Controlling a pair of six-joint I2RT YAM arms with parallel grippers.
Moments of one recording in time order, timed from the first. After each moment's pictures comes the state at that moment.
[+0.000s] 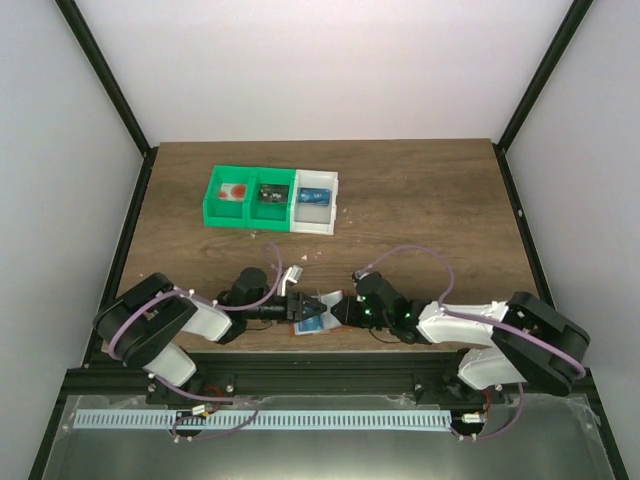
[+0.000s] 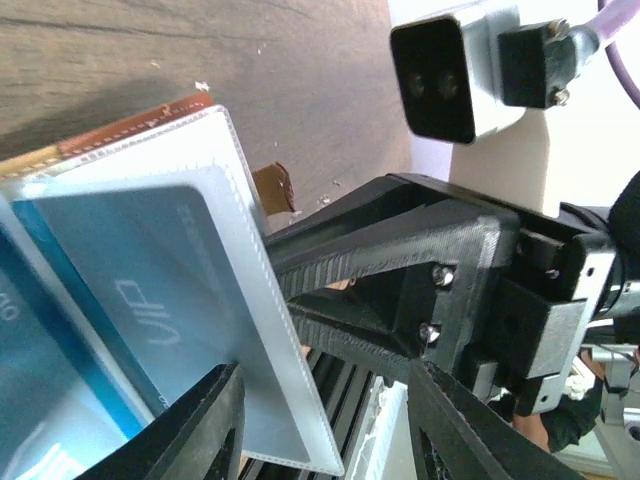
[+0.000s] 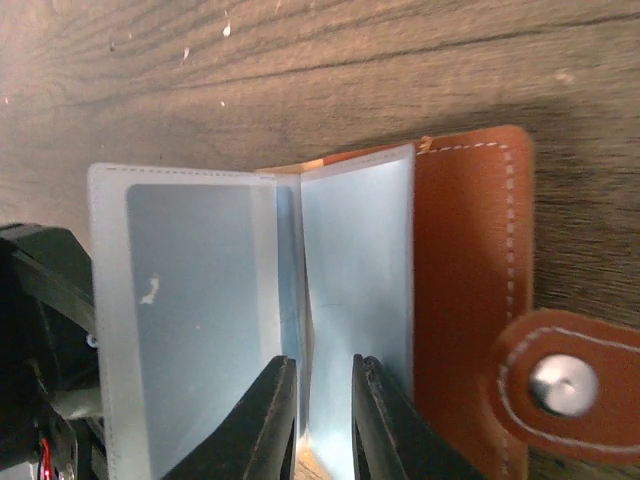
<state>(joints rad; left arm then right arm) -0.72 1.55 0.24 0.91 0.72 -1.06 0.93 1.34 0.40 0.21 -0.14 0.99</state>
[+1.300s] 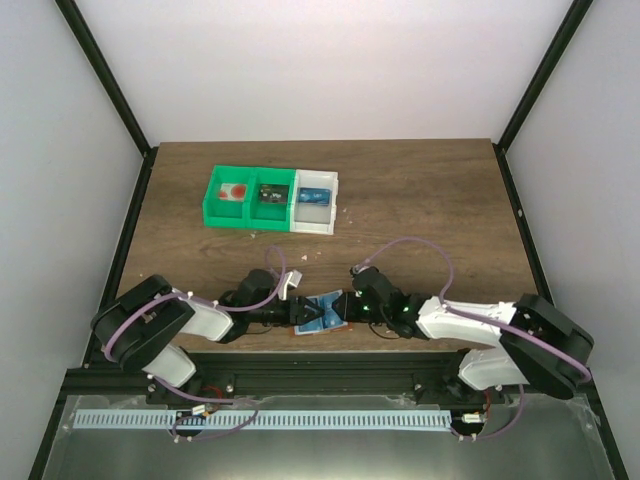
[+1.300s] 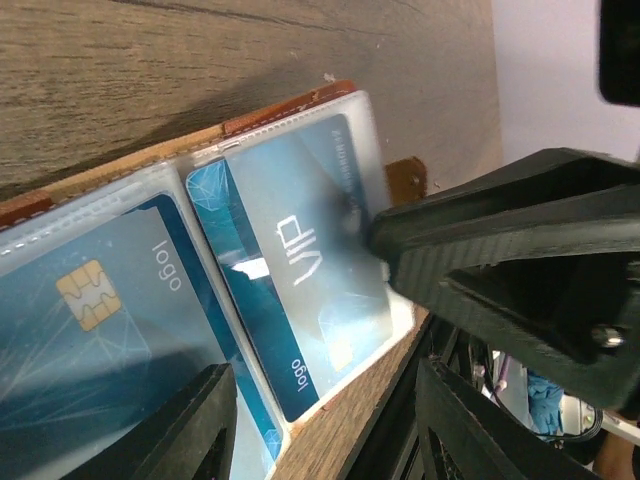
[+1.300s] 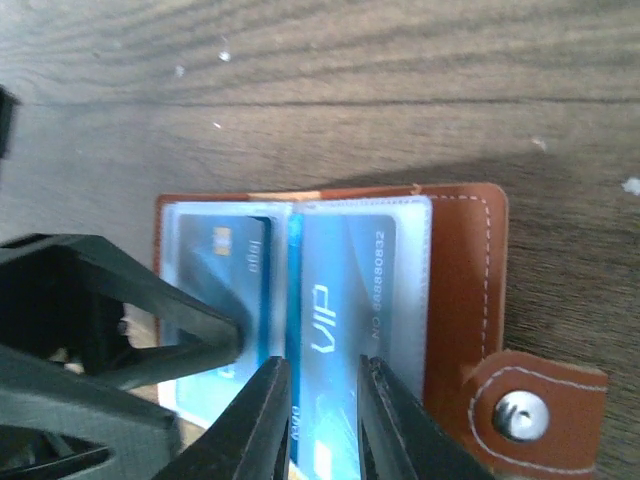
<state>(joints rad) -0.76 1.54 0.27 0.69 0.58 -0.95 0.93 1.28 0.46 0.06 -0.08 0.92</state>
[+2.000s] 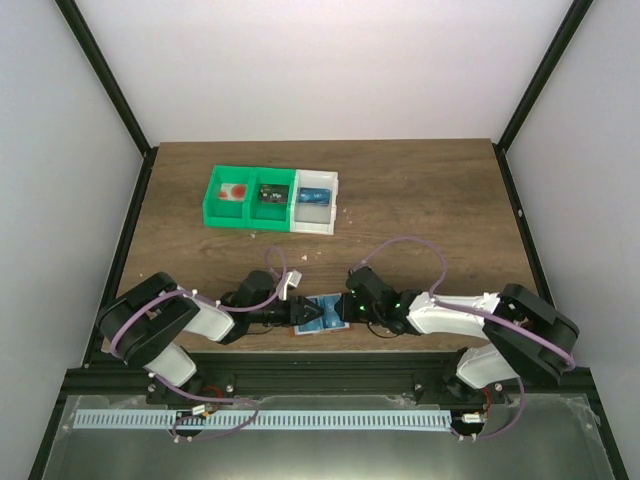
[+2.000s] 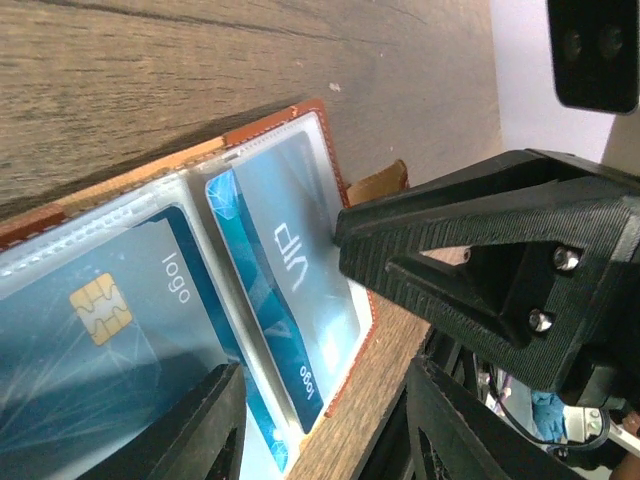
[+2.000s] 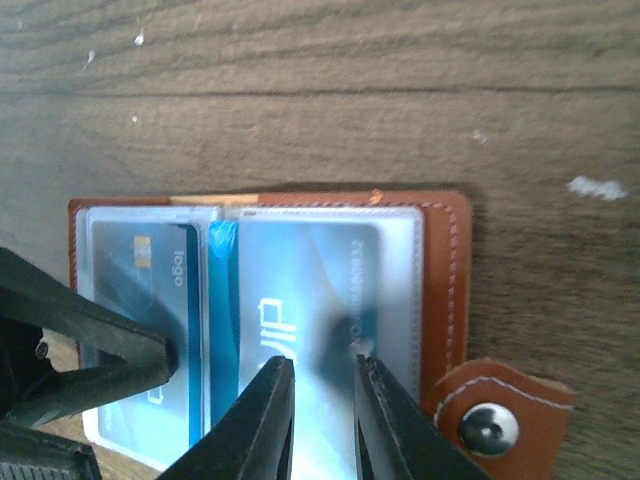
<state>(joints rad) -0.76 1.57 0.26 0.75 0.58 -0.95 0.93 1.39 0.49 0.03 -0.05 0.90</state>
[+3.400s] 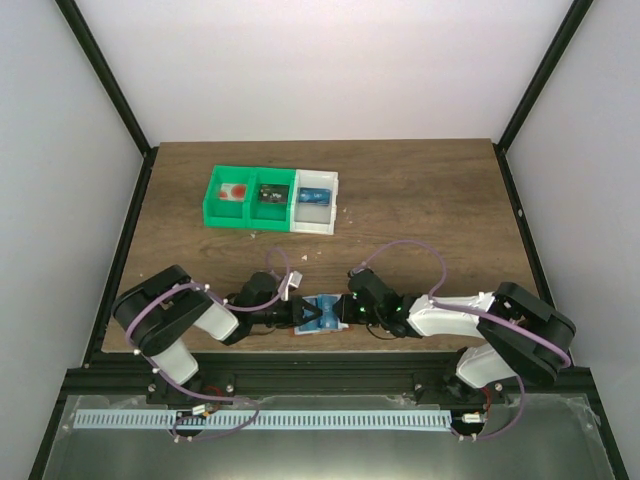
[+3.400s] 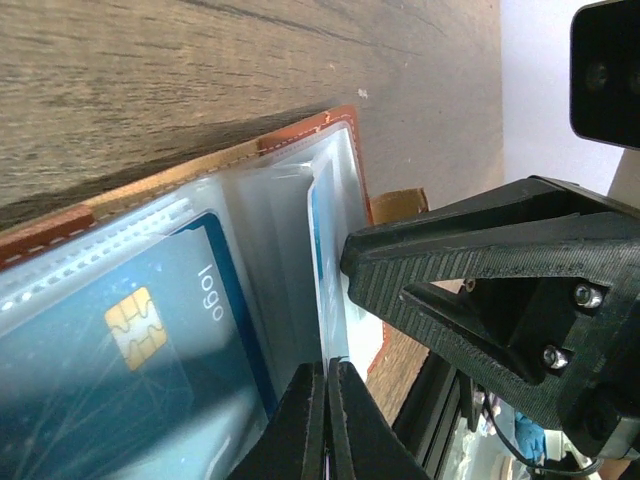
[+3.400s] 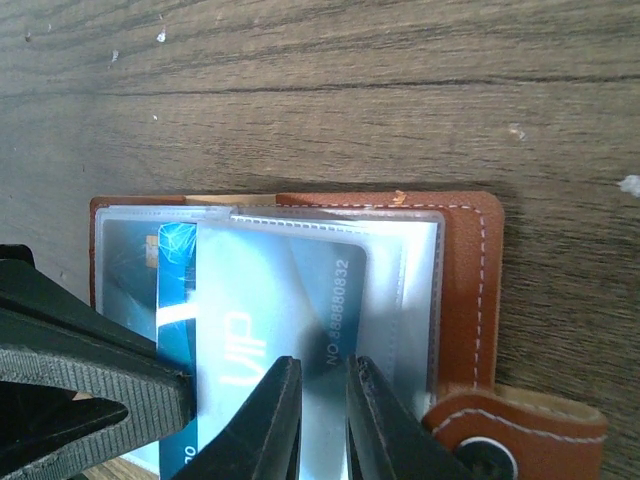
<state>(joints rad) -0.77 1.66 0.26 0.86 0.55 -1.04 0.93 1.41 0.46 0.12 -0.07 0.91</state>
